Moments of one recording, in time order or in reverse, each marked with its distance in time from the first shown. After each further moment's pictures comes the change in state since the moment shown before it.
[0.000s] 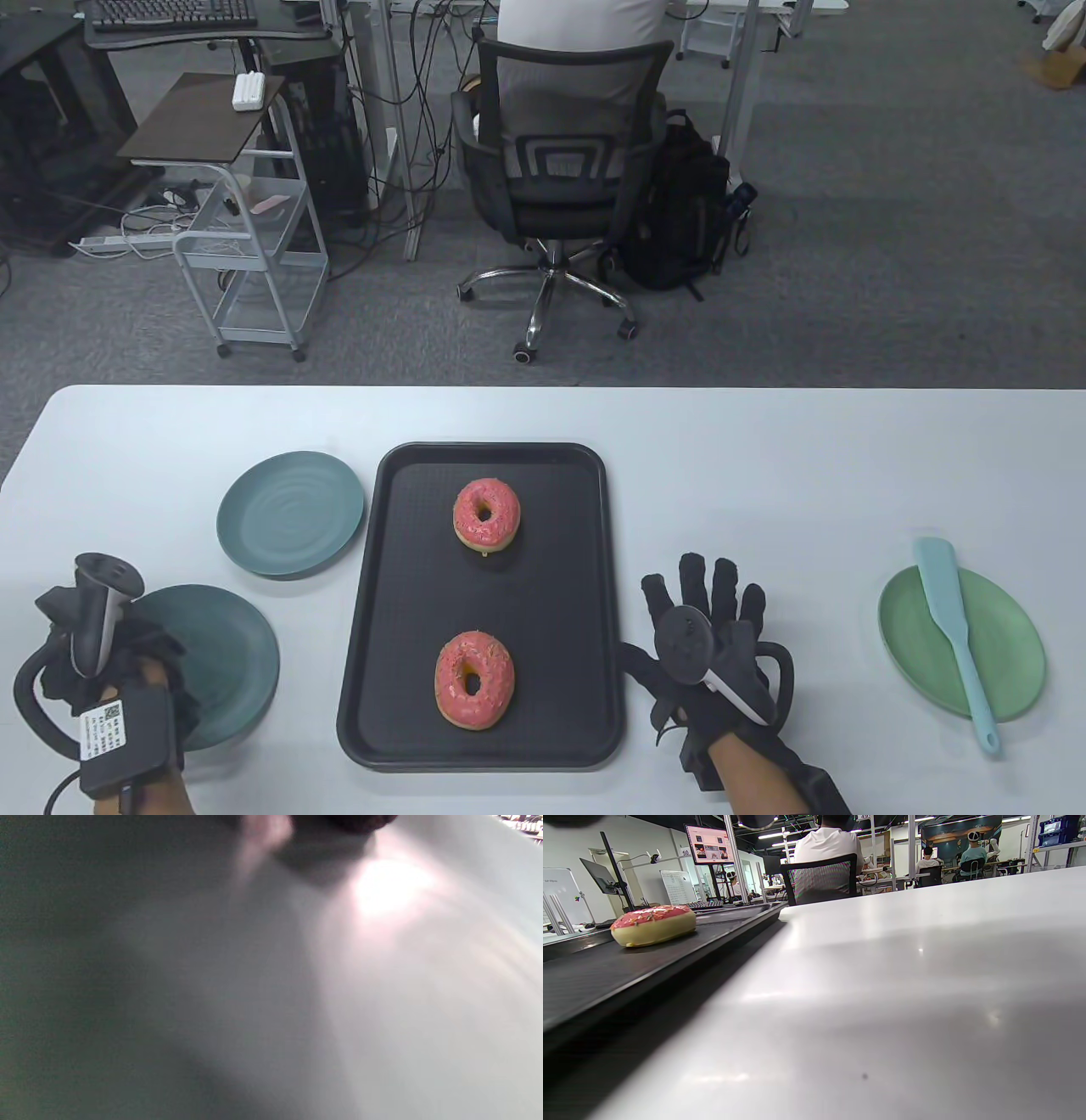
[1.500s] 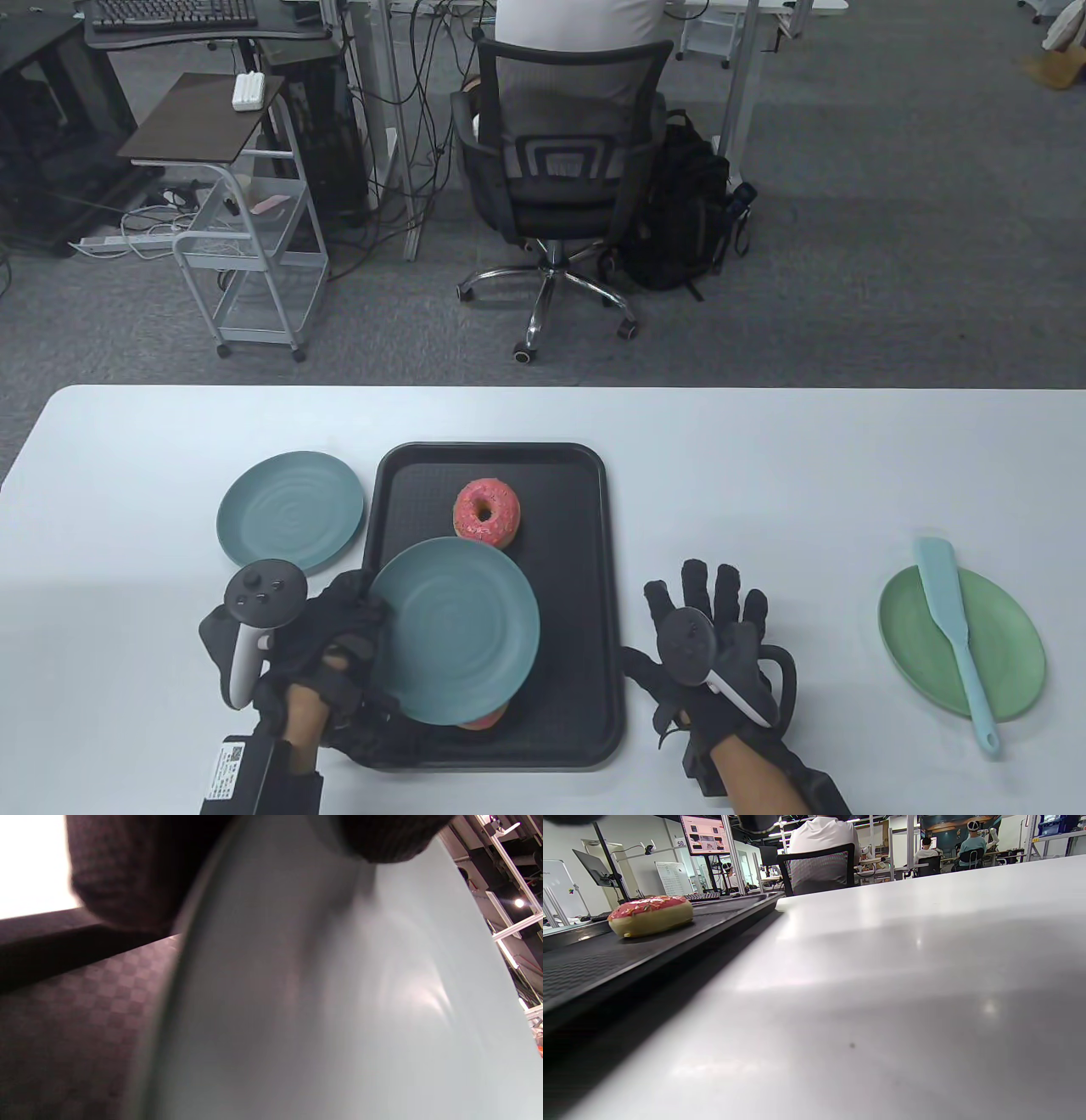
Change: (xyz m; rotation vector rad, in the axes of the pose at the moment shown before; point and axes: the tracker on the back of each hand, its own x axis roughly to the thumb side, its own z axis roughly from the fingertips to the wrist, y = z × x) left_hand 0.093 -0.032 0.150 -0.369 -0.720 0.632; right_hand -0.002 0.003 0.003 0.036 0.005 -0.006
